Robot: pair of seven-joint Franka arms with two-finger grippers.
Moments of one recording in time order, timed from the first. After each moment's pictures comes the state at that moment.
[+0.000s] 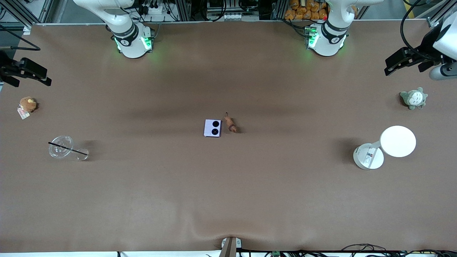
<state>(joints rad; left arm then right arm) -0.07 -0.06 -0.05 -1.52 0.02 1.39 -0.21 -0.02 -0.05 -0.04 -1.56 0.02 1.45 -0.07</state>
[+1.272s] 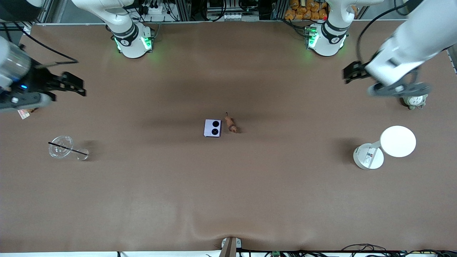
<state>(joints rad) -0.09 0.08 -0.24 -1.53 0.02 1.40 -0.28 0.14 0.05 -0.03 -1.57 0.06 1.52 -0.04</state>
